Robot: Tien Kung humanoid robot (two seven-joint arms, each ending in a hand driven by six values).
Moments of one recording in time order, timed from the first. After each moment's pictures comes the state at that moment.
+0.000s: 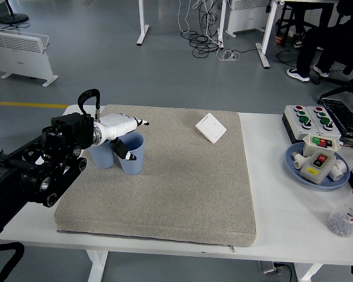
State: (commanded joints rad) left arm -1.02 0.21 -0.92 -0.69 2.27 -0.39 -0.09; right arm 0.14 -0.14 1.06 0.18 -1.04 0.10 -0.21
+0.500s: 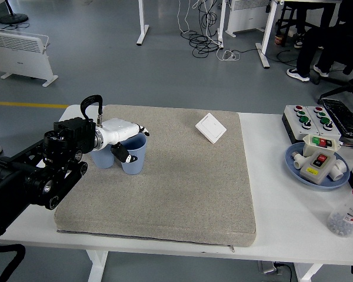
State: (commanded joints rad) left arm -1.02 0.20 -0.90 -0.66 2.27 -0.35 -0.14; right arm 0.14 -0.14 1.06 0.18 -1.04 0.10 -0.21
